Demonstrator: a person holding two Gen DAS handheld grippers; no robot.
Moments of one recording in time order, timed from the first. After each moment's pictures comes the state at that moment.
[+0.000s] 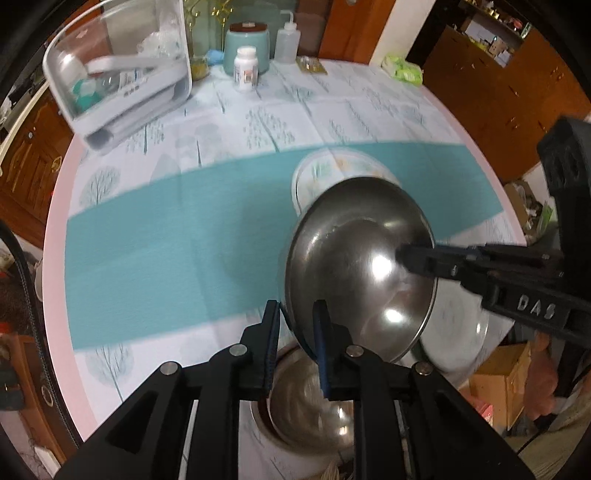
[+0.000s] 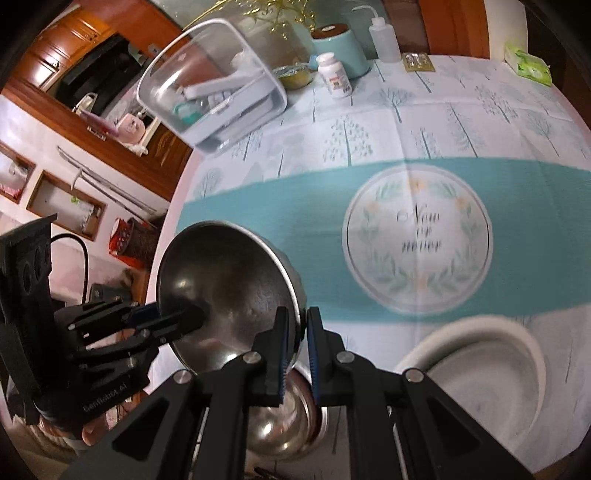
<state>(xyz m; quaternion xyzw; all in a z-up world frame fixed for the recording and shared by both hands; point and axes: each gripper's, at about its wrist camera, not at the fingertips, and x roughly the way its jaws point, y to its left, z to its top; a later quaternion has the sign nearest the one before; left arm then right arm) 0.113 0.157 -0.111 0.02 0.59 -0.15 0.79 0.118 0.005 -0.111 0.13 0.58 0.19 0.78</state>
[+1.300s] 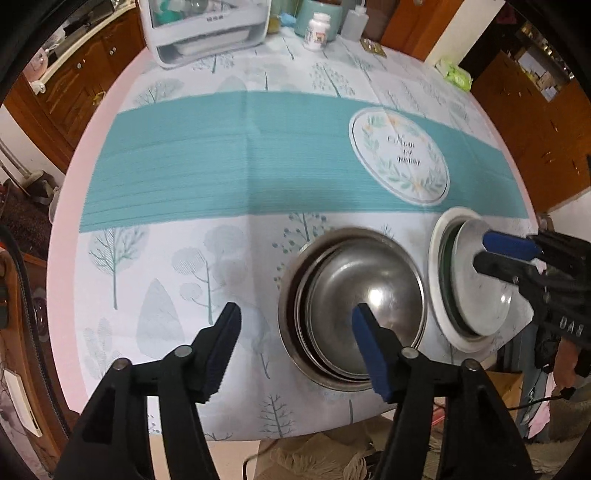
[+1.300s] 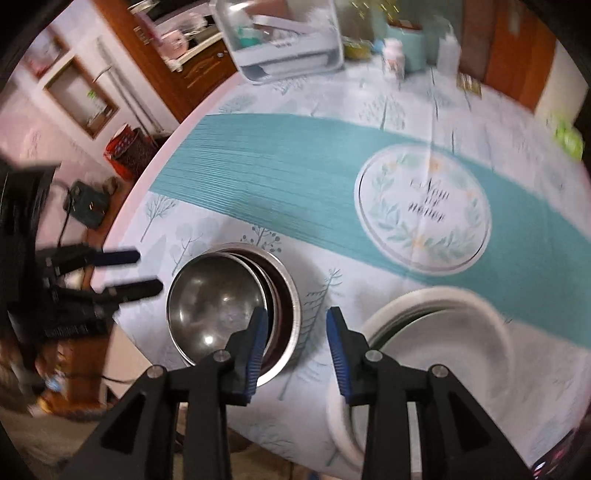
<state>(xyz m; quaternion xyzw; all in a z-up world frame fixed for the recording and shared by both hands) 0.037 0.215 -0.140 -0.05 0.61 -0.07 0.79 0.046 0.023 -0.116 -0.08 0.56 0.25 0.78</state>
